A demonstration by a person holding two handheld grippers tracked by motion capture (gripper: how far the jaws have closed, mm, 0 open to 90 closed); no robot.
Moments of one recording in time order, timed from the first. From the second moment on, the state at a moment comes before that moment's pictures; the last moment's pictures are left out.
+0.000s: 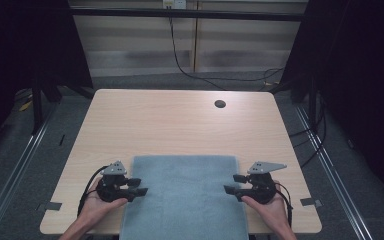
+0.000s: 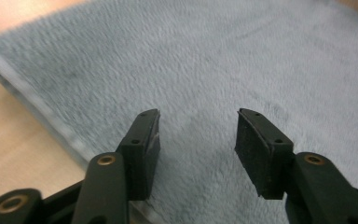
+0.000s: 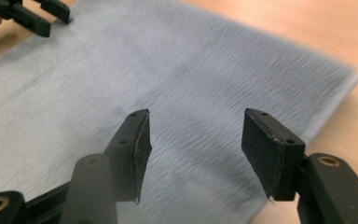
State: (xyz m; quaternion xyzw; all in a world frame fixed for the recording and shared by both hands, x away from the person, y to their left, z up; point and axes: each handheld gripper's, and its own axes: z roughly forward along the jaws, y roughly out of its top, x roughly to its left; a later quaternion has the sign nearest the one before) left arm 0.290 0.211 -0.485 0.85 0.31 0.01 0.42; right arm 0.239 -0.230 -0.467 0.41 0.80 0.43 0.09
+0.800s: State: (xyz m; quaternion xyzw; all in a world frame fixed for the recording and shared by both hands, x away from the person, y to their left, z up) left arm 0.375 0.213 -0.492 0.82 0.38 0.04 0.43; right arm 0.338 -0.233 -0.489 0.42 0.81 0.39 0.10
